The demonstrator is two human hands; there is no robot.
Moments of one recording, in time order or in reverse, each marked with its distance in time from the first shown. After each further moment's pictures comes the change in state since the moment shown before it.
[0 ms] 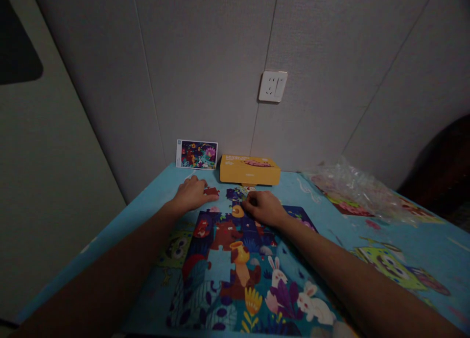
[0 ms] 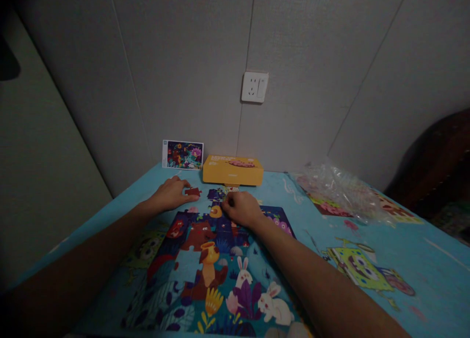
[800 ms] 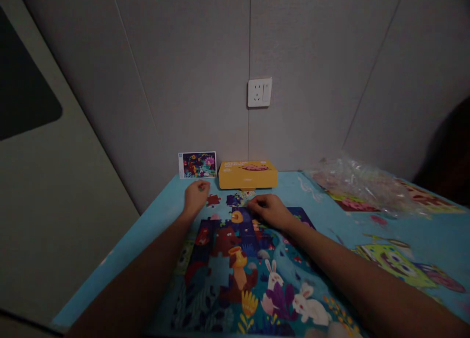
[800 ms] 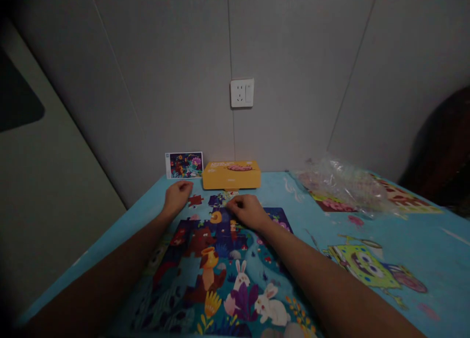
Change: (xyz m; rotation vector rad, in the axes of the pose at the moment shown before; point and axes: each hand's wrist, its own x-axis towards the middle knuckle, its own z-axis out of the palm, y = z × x) left_hand 0.011 0.021 0.000 -0.178 0.290 -0.104; right_hand -0.006 0.027 0.003 0.596 -0.011 -0.004
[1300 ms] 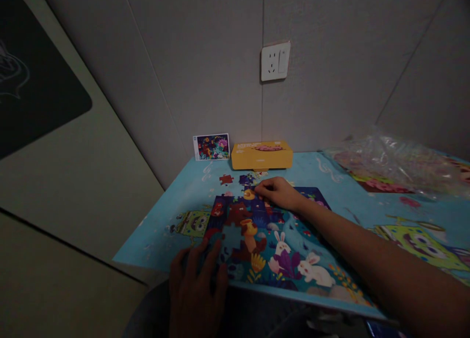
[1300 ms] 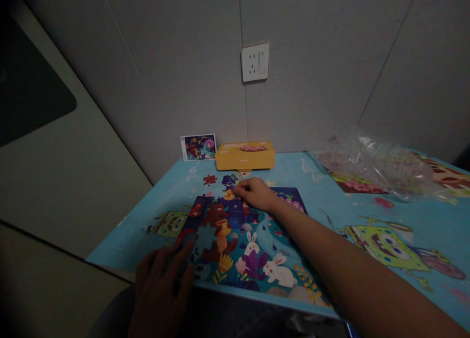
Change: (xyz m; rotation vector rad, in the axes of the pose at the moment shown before) left_hand -0.262 0.036 -0.067 0.303 0.149 0.162; right_hand -0.004 -0.007 0.003 0.108 -0.184 -0.077
